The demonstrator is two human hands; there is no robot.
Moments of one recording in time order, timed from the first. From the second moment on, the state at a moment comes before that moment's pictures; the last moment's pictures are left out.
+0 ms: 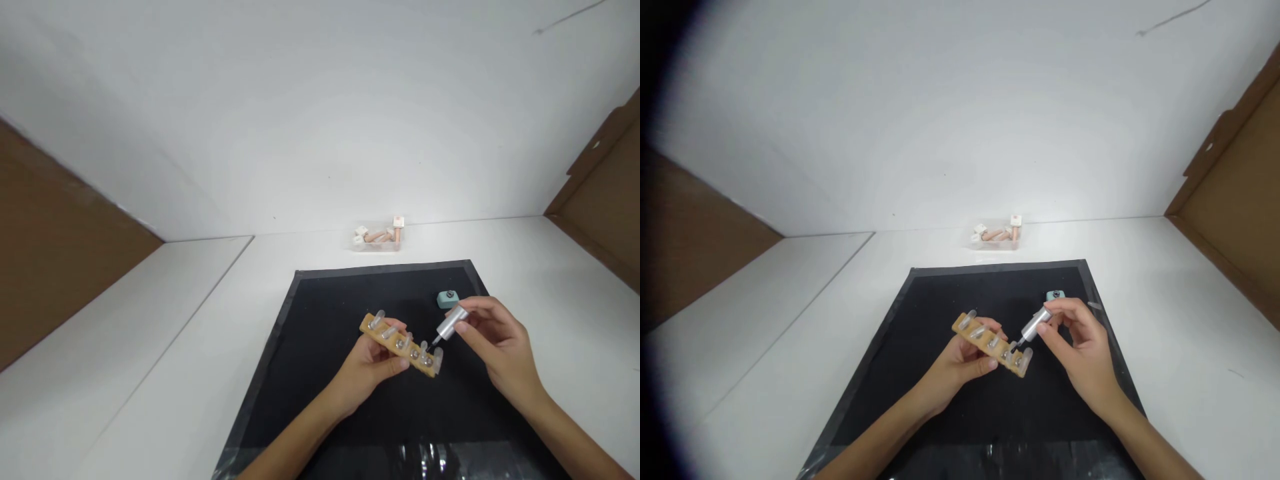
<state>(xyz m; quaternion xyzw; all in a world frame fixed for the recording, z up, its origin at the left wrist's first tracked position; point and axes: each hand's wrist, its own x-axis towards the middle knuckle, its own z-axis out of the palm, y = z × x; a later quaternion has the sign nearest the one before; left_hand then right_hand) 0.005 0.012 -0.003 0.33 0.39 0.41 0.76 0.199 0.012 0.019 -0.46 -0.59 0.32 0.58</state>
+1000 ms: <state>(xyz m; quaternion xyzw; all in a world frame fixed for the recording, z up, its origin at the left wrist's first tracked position) 0.008 0.012 -0.001 0.35 0.39 0.41 0.75 0.199 0.011 0.017 -0.45 -0.62 0.32 0.56</state>
